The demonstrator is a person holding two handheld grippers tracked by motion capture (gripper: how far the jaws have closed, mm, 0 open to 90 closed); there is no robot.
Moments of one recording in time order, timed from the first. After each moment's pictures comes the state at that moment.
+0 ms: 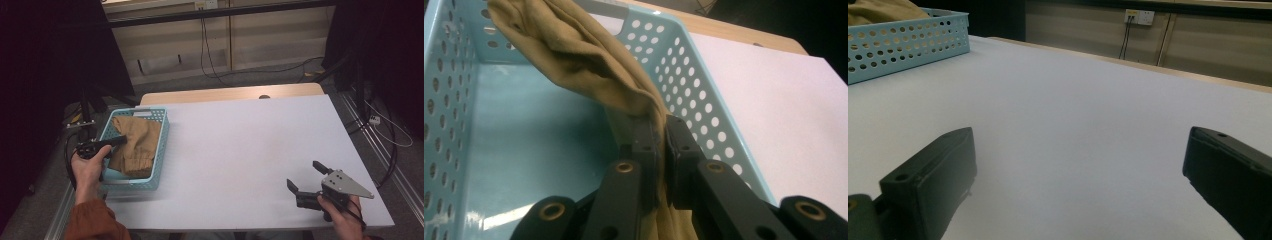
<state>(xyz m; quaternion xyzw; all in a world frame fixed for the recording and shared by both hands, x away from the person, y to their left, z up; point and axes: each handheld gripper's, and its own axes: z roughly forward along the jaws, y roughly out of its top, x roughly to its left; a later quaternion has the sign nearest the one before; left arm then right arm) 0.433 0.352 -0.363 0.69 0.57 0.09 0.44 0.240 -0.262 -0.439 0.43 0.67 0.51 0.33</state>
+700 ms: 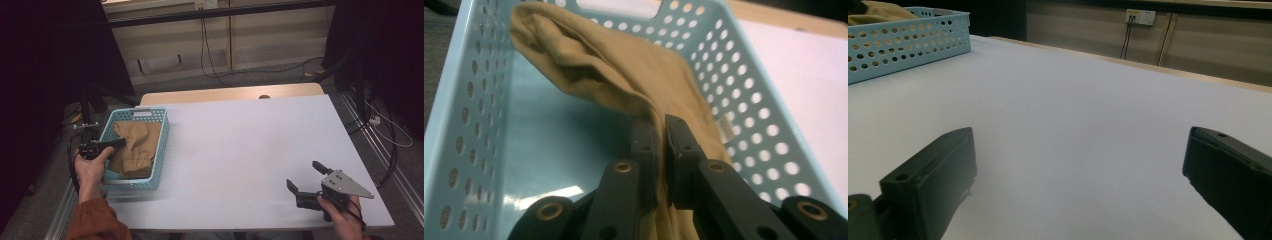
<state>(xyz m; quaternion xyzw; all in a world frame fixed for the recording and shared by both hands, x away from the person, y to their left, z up) 0.442 0.352 -0.378 0.70 0.58 0.12 0.39 0.240 -0.262 -0.440 0.43 0.67 0.51 0.33</state>
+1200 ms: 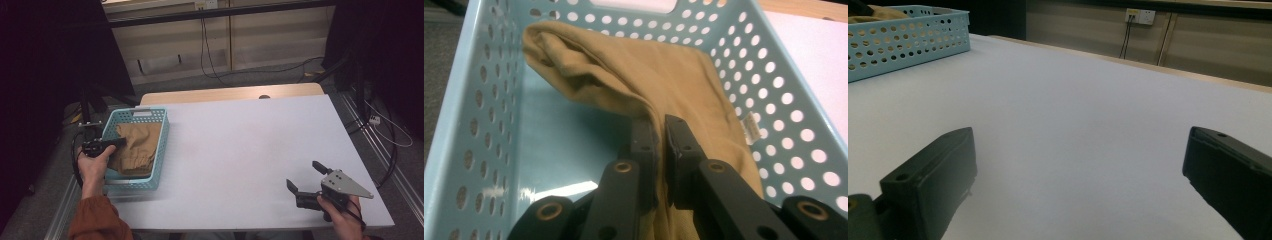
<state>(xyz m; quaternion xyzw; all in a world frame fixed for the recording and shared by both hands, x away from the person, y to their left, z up) 0.452 0.352 -0.384 0.71 0.59 0.13 0.36 0.240 -0.261 -0.440 0.43 0.67 0.51 0.33</state>
